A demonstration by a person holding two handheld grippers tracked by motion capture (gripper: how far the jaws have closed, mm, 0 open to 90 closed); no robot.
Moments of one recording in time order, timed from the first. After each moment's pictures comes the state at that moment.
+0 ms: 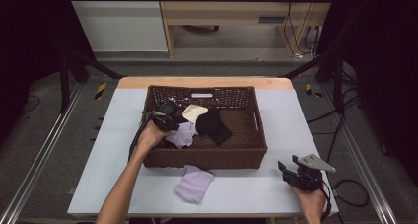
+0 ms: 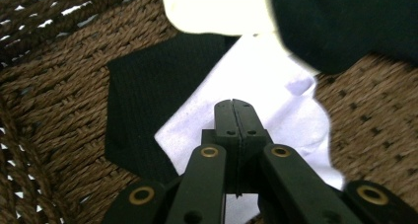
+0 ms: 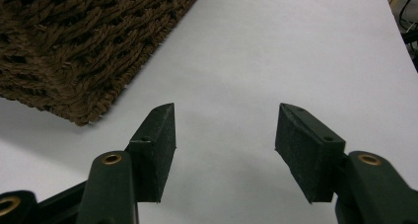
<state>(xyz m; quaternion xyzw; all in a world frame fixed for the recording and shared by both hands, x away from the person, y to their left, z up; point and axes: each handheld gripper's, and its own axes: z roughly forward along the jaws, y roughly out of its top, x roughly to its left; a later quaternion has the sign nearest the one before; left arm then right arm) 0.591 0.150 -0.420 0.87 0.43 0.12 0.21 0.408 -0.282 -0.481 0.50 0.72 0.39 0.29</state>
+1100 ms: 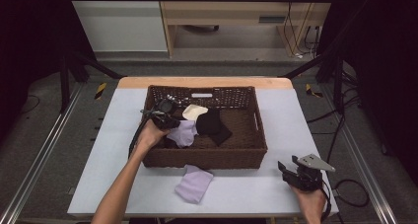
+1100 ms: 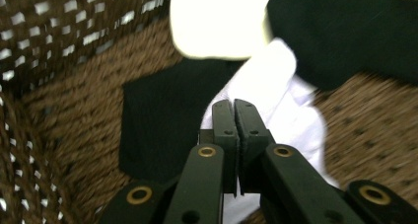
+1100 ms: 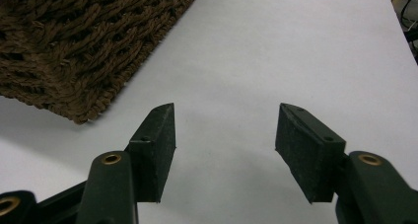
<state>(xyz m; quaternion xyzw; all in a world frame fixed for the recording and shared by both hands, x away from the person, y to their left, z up) 0.584 0.154 -0.404 0.86 0.42 0.13 0.27 0.408 -0.283 -0.483 0.50 0.72 0.39 0.29</state>
